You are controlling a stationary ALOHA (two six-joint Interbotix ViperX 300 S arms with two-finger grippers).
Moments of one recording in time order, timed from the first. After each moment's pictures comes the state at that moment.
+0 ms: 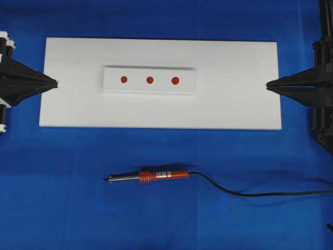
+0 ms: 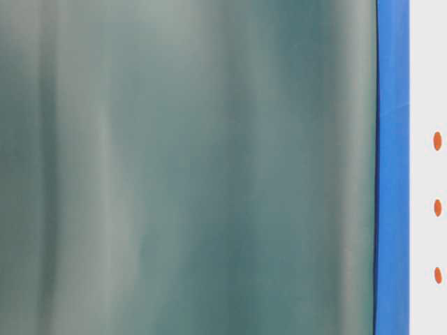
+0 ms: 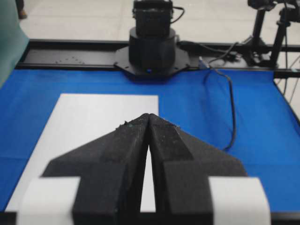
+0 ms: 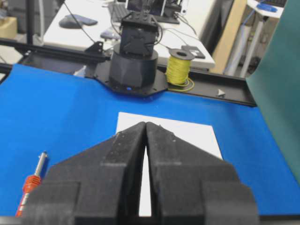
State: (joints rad) left arm 0.00 -0.97 1.18 0.00 -0.29 0.00; right arm 0.00 -0.97 1.17 0.00 -0.29 0.00
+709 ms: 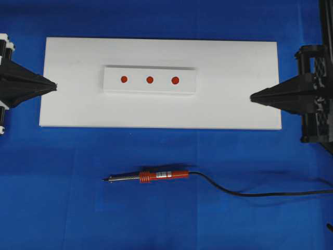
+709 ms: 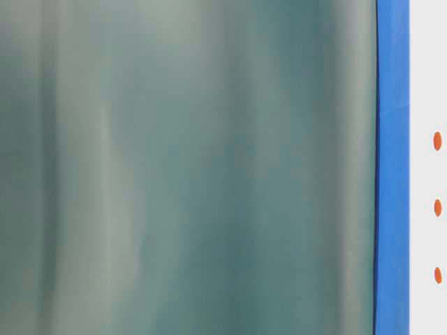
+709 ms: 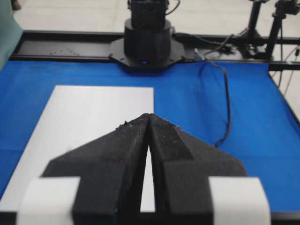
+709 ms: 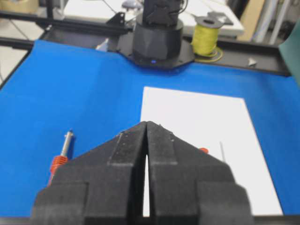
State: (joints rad) left arm -0.01 -0.98 1.18 0.00 -0.25 -0.01; right arm 0.04 -0.82 1.10 0.00 -0.25 0.07
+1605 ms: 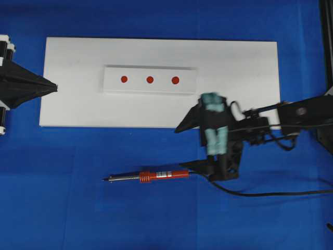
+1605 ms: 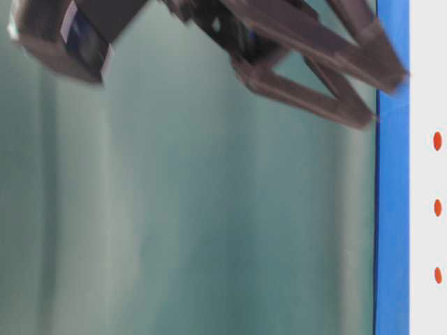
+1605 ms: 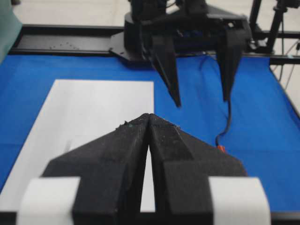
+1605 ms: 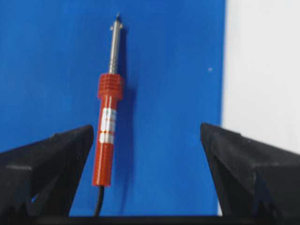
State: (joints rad) left arm -0.01 -0.98 1.19 0.00 -0.25 -0.01; right arm 0.18 -0.10 0.64 0.00 0.10 0.26
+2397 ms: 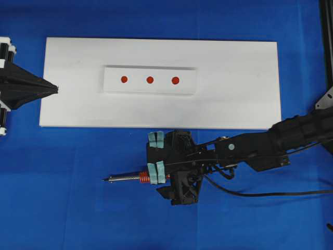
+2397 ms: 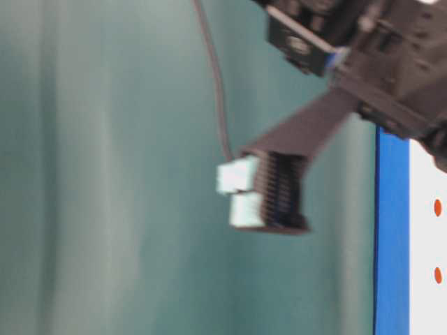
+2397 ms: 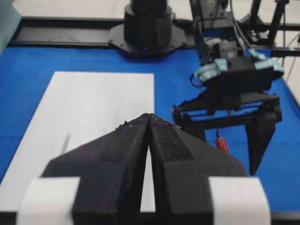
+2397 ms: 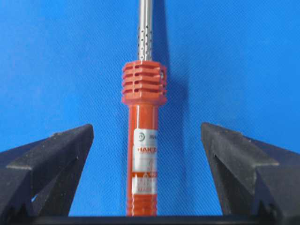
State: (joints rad) left arm -0.01 -0.98 1.21 0.00 -0.25 -0.01; right arm 0.25 0.31 0.43 0.06 0.10 0.34
